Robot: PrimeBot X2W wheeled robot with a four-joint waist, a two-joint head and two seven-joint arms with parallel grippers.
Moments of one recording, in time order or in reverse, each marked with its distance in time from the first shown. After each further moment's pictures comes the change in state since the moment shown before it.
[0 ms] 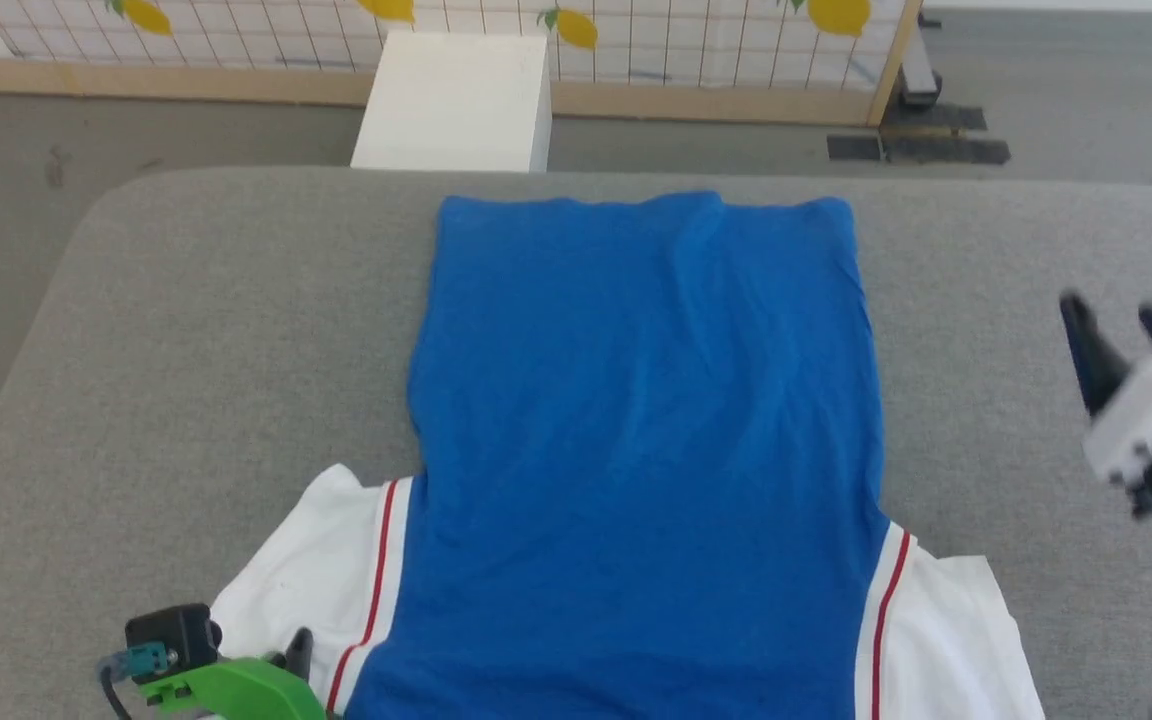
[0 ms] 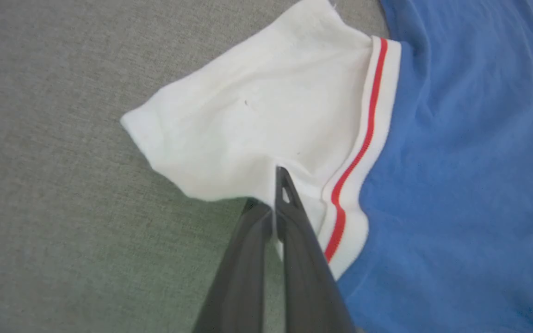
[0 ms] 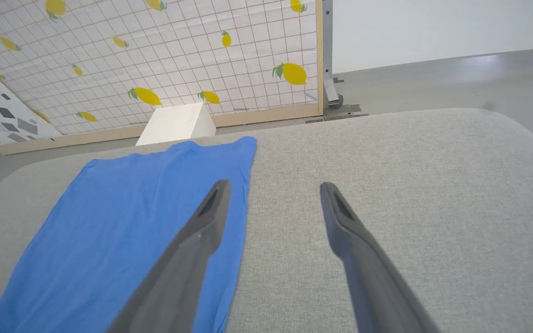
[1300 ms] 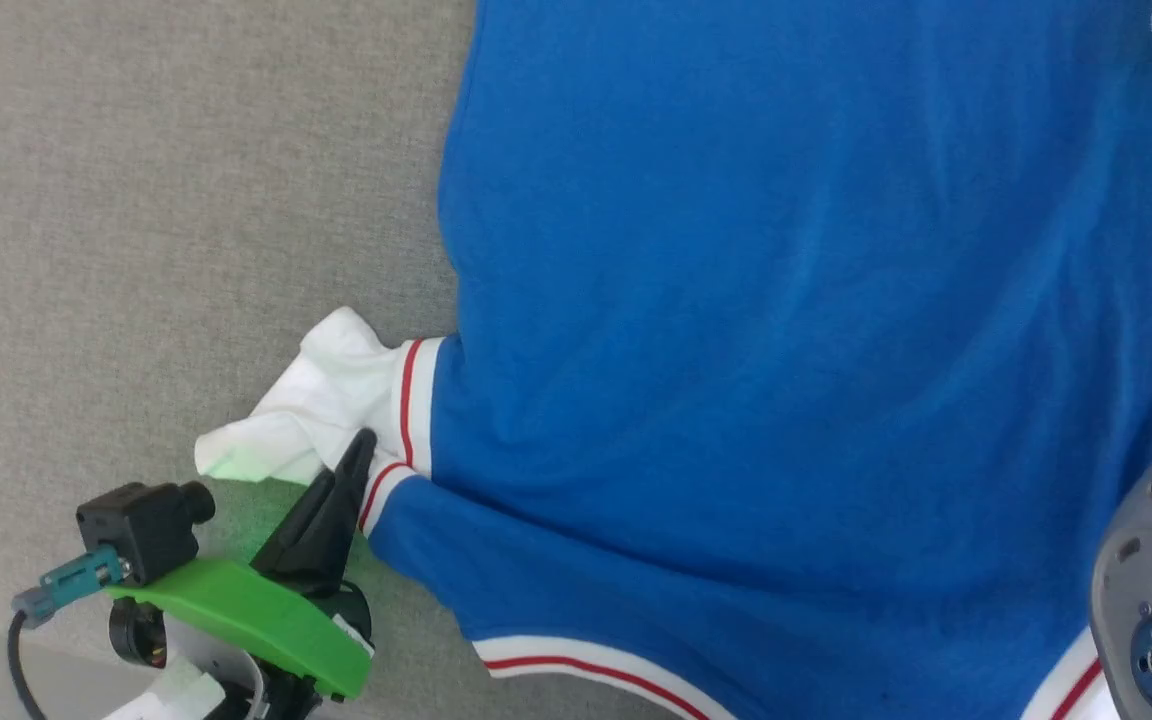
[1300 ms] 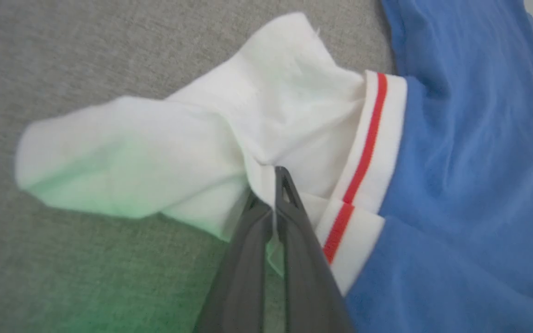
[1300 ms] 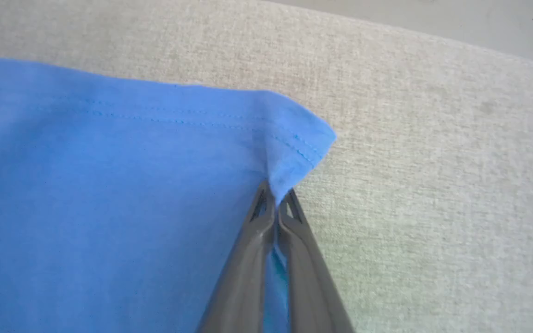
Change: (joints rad) left arm -0.068 0.003 -0.002 -0.374 -0.093 -0.126 -0.047; right arm -0.824 0.006 0.011 0.392 -0.521 0.000 0.453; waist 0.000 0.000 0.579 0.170
